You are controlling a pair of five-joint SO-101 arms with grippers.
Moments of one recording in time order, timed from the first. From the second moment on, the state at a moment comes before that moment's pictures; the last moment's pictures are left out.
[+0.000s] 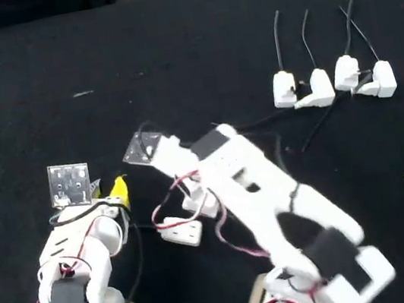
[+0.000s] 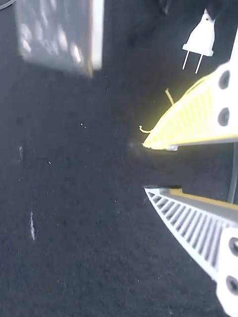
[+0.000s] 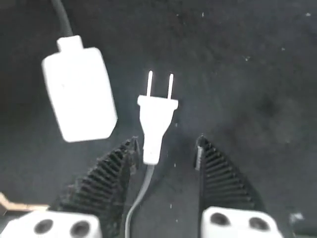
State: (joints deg) left arm 3.3 -104.0 88.0 54.2 1.7; right arm -31.6 -7.2 35.4 70.0 32.0
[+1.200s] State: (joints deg) left arm 3.8 -104.0 86.2 55.9 1.7; right arm -37.5 -14.2 35.2 55.0 23.1
